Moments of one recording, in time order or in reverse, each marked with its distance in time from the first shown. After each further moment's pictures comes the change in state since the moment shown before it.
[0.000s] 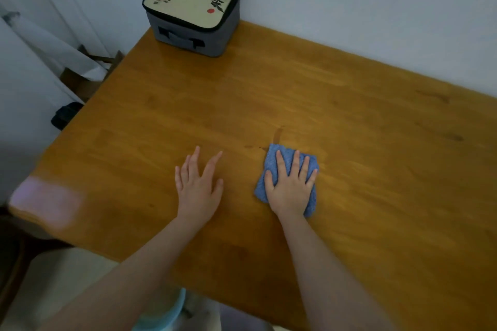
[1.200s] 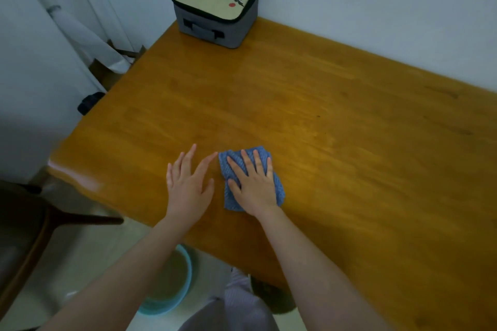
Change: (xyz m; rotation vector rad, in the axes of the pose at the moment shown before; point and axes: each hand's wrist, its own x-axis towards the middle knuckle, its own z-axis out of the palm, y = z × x) left_hand -0.067 -0.024 -0.026 0.066 0.080 -0.033; right_hand -0.064 -0.061 0.002 -0.081 -0.210 -0.510
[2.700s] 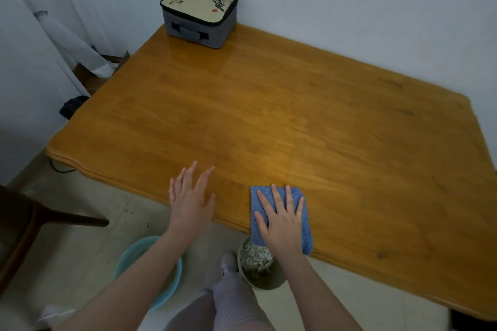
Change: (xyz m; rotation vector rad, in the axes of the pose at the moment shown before) left_hand -0.106 0.005 -0.003 -0.128 -0.081 0.052; right_hand -0.181 0.026 0.056 0.034 0.293 0.215
